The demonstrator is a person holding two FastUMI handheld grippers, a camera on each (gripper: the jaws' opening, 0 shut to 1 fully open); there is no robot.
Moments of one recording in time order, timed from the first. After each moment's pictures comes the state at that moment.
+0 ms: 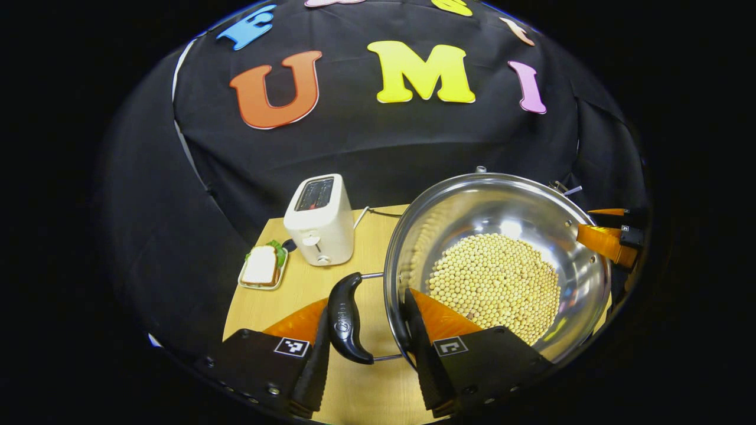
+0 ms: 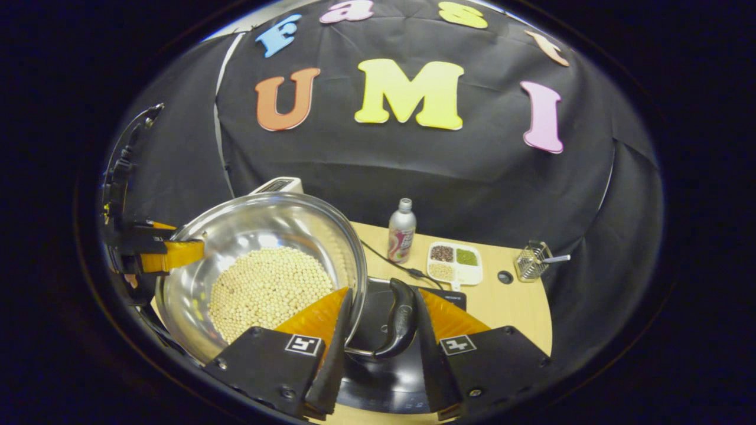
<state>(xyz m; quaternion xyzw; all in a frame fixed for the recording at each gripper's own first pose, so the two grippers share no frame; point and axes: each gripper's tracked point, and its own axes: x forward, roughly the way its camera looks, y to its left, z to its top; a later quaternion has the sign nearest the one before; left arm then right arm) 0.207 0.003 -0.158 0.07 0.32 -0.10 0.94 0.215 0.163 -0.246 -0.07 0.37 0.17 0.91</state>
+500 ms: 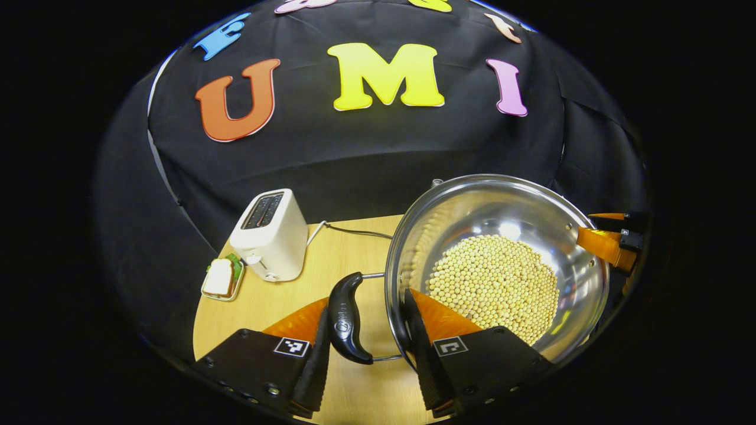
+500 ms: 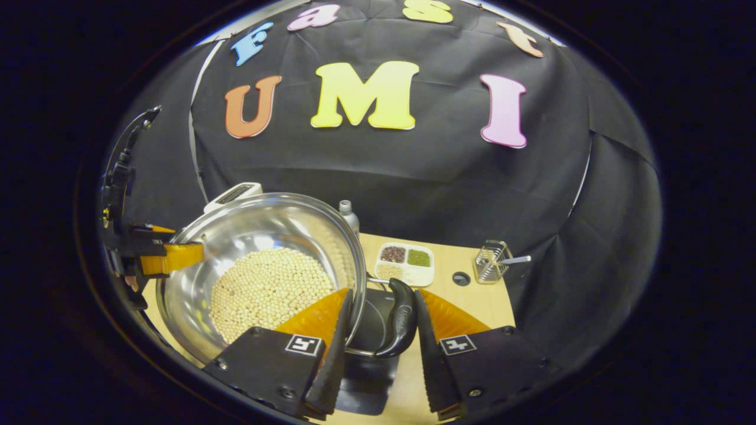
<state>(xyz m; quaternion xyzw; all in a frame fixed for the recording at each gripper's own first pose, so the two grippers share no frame) 0.228 -0.101 -0.160 0.06 0.31 -0.13 0.94 0.246 0.061 -0.249 -0.08 0.37 0.12 0.92</state>
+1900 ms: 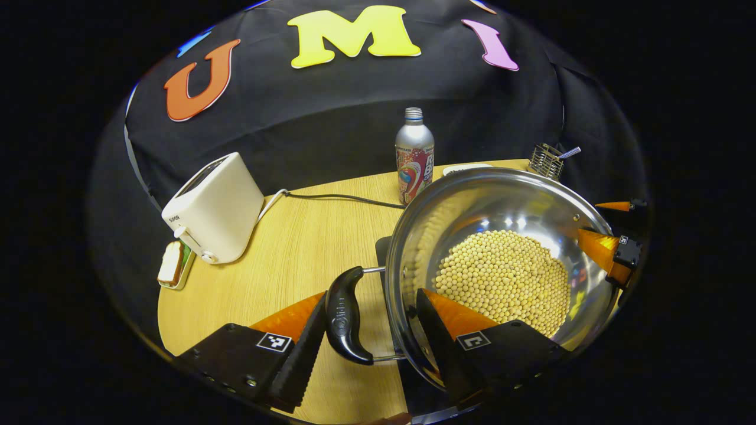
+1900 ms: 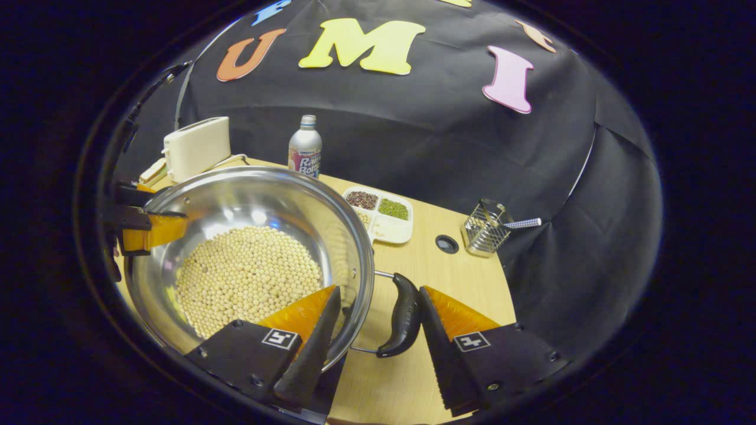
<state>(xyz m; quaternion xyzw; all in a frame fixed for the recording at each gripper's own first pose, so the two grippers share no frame) 0.253 -0.162 -0.288 0.09 0.34 -0.14 0.93 0.253 0.010 -0.404 -0.17 0.40 0.07 0.90</state>
